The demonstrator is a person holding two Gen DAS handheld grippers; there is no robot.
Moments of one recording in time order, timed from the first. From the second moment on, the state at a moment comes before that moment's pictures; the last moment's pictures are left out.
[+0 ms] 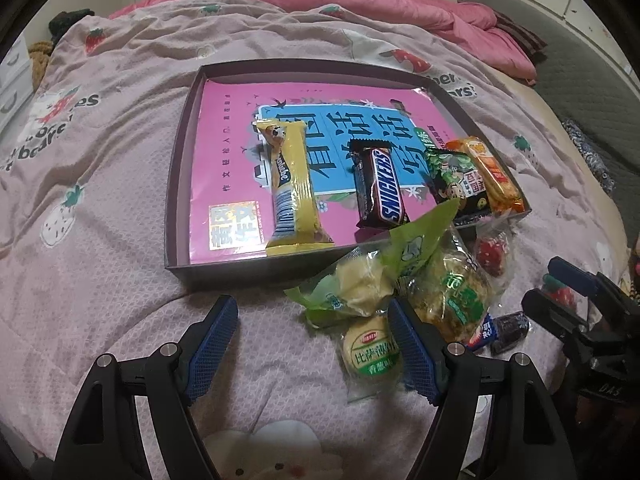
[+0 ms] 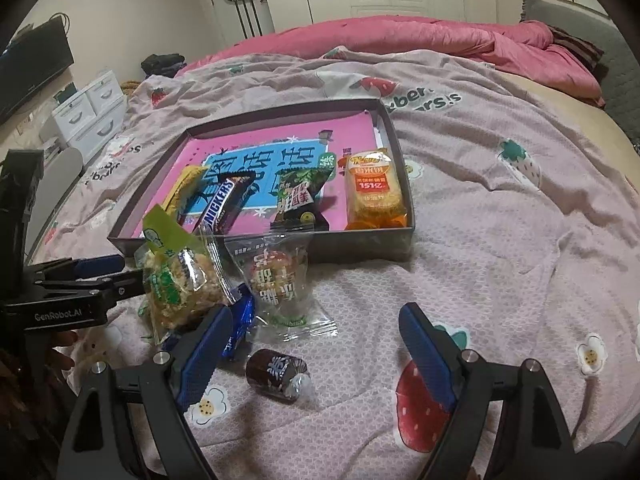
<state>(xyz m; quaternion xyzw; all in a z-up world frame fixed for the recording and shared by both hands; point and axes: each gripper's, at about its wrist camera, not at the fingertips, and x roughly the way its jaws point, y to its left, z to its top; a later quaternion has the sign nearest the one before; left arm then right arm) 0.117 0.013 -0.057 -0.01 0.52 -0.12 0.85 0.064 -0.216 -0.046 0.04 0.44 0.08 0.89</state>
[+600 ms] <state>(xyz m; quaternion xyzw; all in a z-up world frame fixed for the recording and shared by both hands) 0.132 0.008 -0.069 -0.04 0.52 -0.12 0.84 0.084 -0.206 -0.059 0.02 0.43 0.10 0.90</state>
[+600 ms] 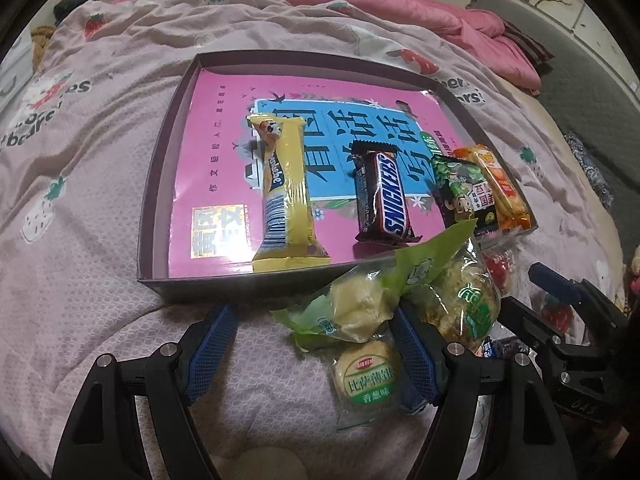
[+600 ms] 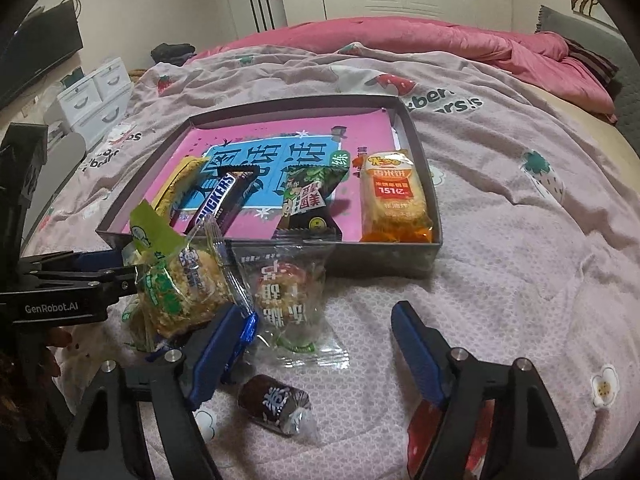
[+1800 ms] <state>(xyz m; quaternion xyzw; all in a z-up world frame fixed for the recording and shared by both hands) 0.131 0.006 -0.072 -0.05 0.54 -0.10 0.84 0.091 -0.213 -0.045 0.03 0.40 0.12 0.91</state>
